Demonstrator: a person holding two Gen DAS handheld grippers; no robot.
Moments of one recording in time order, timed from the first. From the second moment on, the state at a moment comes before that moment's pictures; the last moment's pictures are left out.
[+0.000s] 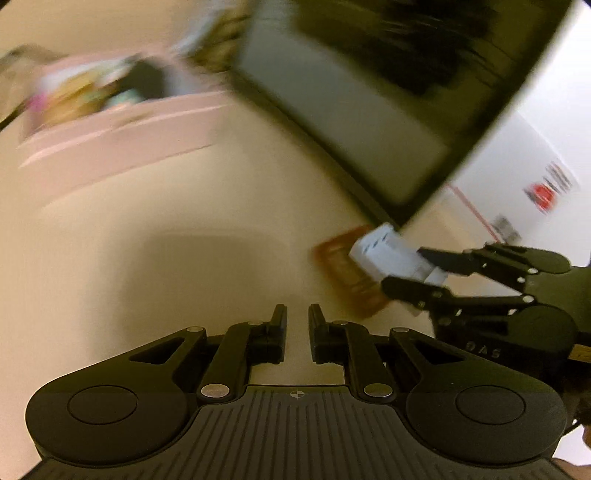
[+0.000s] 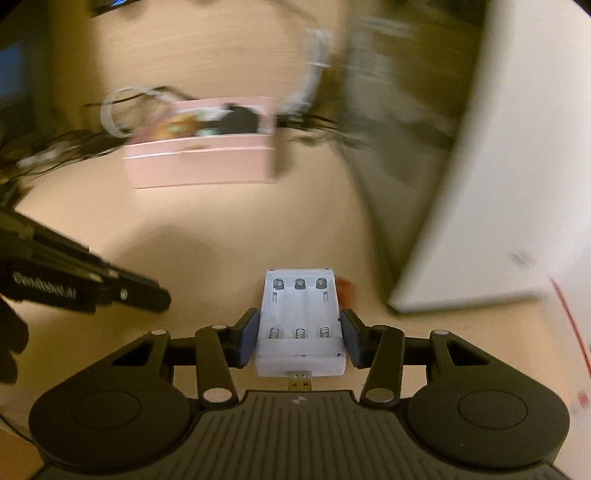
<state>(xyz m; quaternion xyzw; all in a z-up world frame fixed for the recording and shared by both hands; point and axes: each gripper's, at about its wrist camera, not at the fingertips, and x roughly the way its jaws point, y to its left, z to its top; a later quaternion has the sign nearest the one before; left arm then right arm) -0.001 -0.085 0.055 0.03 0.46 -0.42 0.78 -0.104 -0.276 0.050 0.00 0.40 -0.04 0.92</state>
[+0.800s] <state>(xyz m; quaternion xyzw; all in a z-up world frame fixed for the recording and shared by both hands) 0.012 -0.038 0.040 0.10 0.44 -0.20 0.87 -0.017 -0.231 0.009 -0.03 0.36 0.06 0.93</state>
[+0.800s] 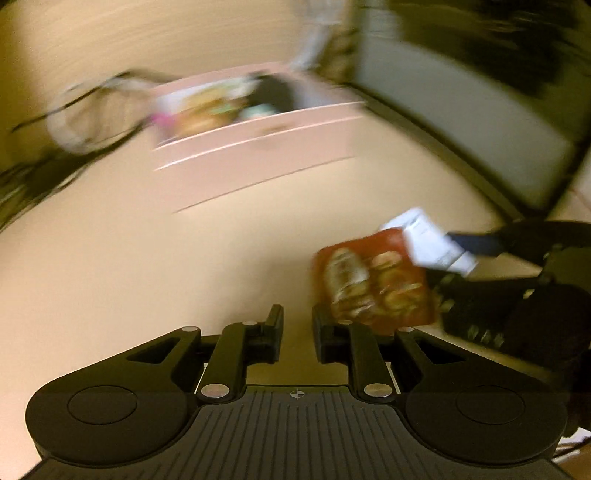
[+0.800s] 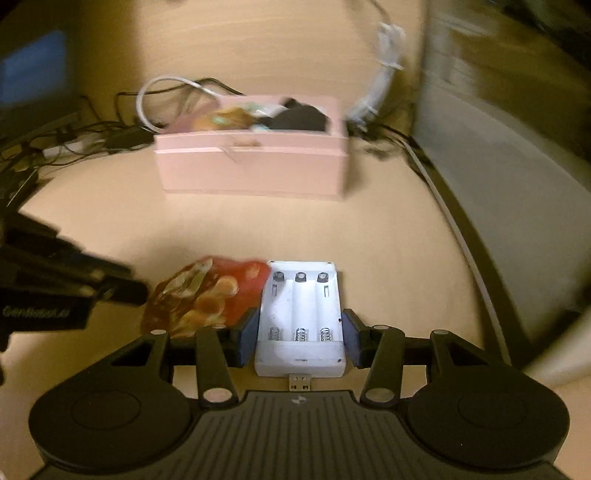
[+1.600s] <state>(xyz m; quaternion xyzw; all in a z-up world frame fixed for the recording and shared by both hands) 0.009 -0.069 0.042 0.09 0.49 -0.34 0.80 0.000 -0.249 0.003 -0.02 0.35 0.09 0.93</state>
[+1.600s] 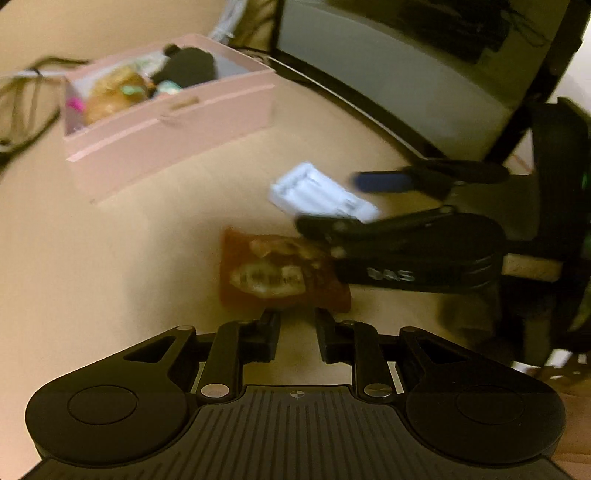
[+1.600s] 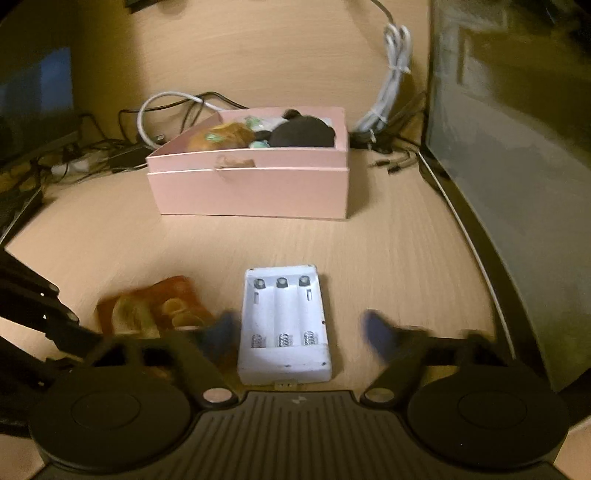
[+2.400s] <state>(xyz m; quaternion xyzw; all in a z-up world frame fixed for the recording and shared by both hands) -0.049 -0.124 0.037 0.22 0.47 -0.39 0.76 -0.046 -0.285 0.002 -0.01 0.36 0.07 0.93</state>
